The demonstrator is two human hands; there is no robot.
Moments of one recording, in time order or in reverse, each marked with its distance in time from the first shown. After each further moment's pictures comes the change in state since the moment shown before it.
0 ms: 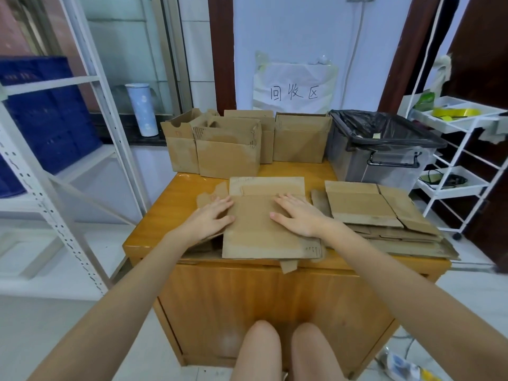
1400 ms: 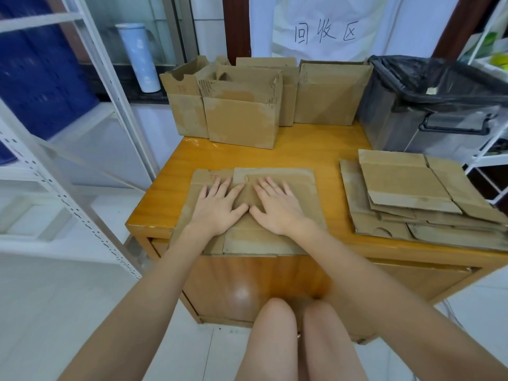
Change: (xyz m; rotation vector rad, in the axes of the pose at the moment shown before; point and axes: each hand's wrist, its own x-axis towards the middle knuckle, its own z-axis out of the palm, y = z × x) left_hand 0.023 -0.033 0.044 0.416 0.047 -0.137; right_hand 0.062 -0.059 0.072 -0.024 0.028 -0.019
